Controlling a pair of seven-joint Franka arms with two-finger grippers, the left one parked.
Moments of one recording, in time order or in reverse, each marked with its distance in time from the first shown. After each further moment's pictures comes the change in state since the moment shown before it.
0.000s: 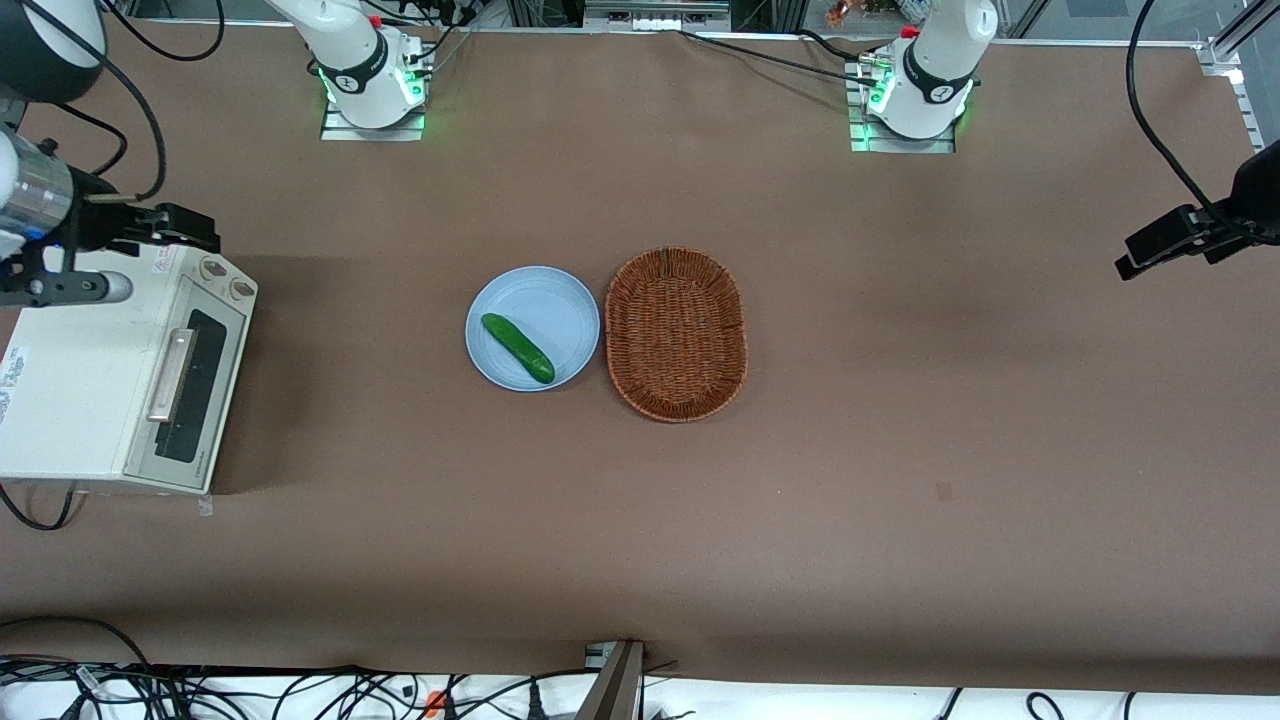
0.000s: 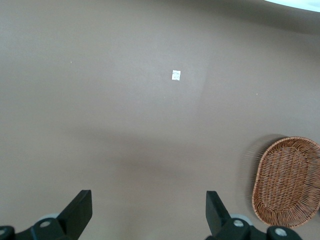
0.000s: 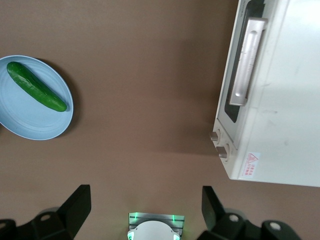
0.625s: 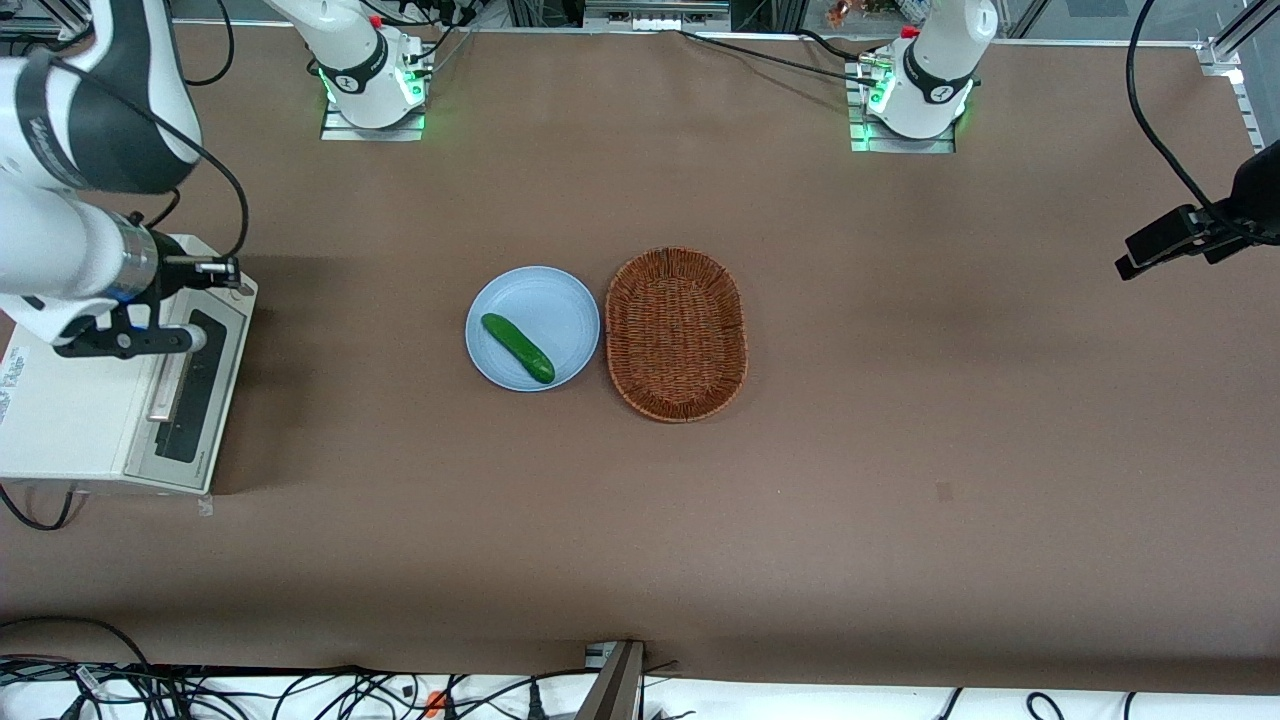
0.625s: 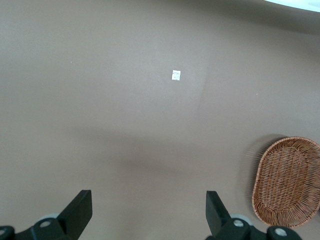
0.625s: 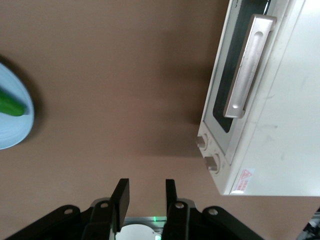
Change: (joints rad) arm 0.041 0.133 0.000 -0.001 -0.131 0.044 0.031
